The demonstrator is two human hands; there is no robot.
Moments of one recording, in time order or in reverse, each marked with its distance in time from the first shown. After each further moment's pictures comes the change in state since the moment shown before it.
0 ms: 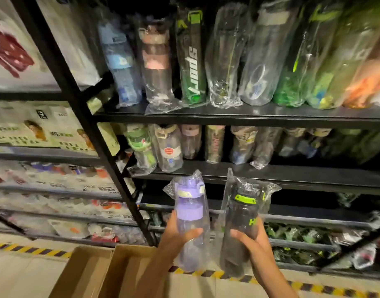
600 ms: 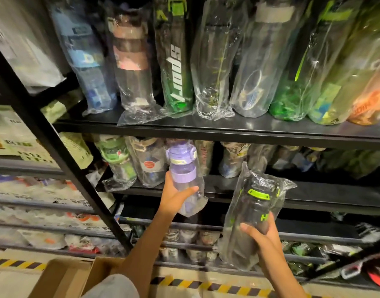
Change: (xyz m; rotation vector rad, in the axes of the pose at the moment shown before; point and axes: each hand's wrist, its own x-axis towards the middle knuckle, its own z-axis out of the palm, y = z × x) left_hand 0.182 0.069 0.036 -0.055 0.152 0.235; right_hand 0.096 -0.030 -0.053 0.012 0.088 -0.030
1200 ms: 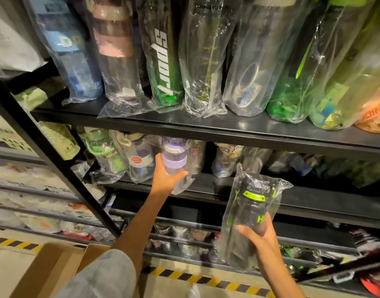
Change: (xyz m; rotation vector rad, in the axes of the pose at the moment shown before) left_hand 0.055 -0.004 0.021 0.120 0.106 0.080; right_hand 0.032 -0.015 -0.034 -0.011 -0.099 0.020
